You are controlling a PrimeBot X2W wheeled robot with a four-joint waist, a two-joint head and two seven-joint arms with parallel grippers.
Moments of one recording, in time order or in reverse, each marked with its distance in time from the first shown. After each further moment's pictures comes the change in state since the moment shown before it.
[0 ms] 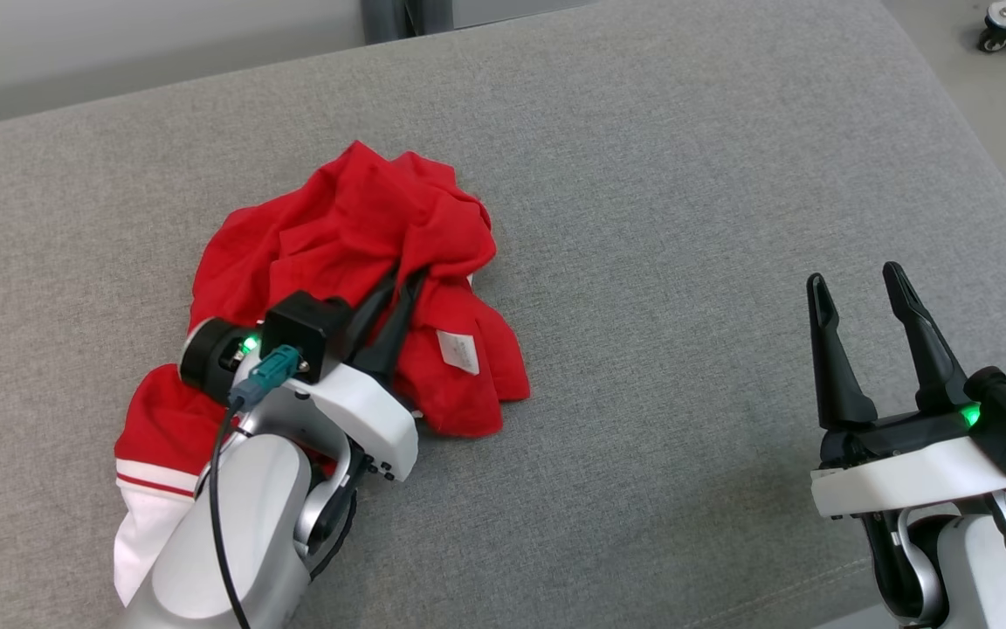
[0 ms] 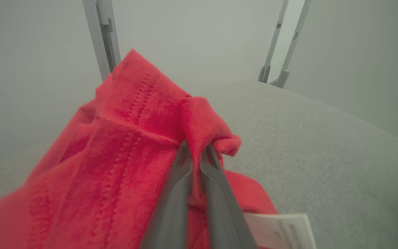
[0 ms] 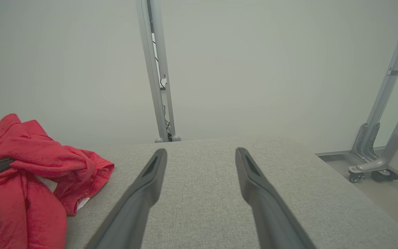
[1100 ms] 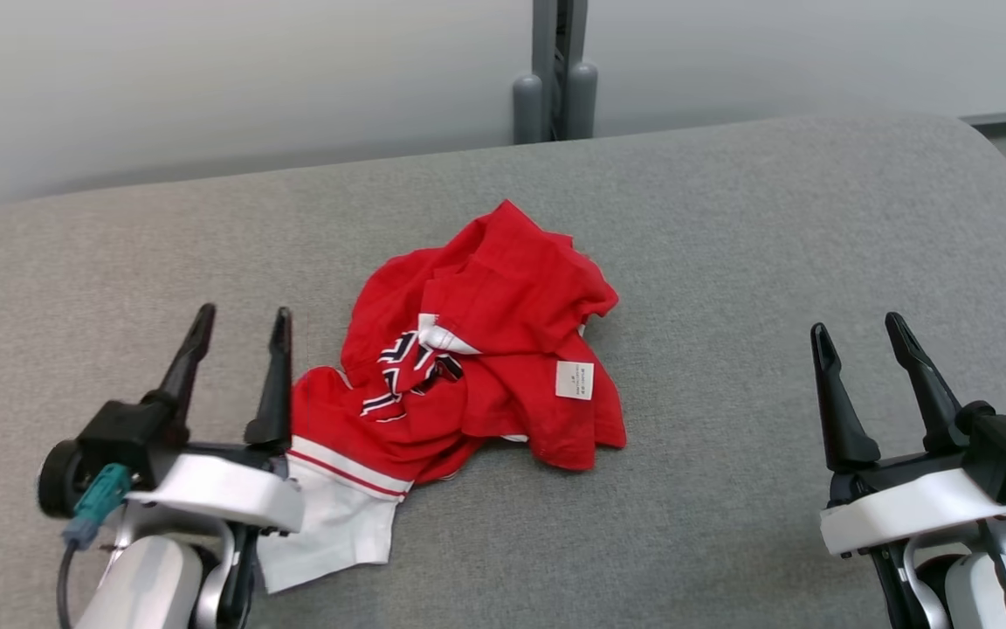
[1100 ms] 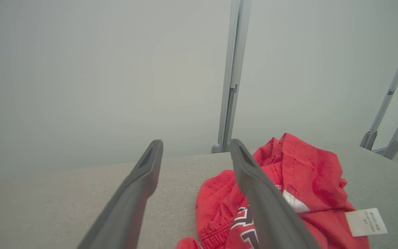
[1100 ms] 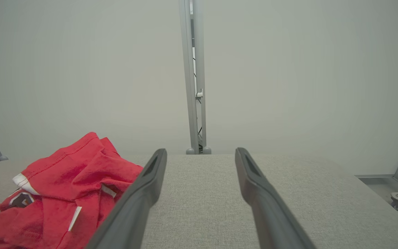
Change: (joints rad) left arm 0.251 0.084 0.161 -0.154 -0.090 0.162 -0.132; right arm 0.067 0.001 -0.030 0.019 -0.047 0.000 0.045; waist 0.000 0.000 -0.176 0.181
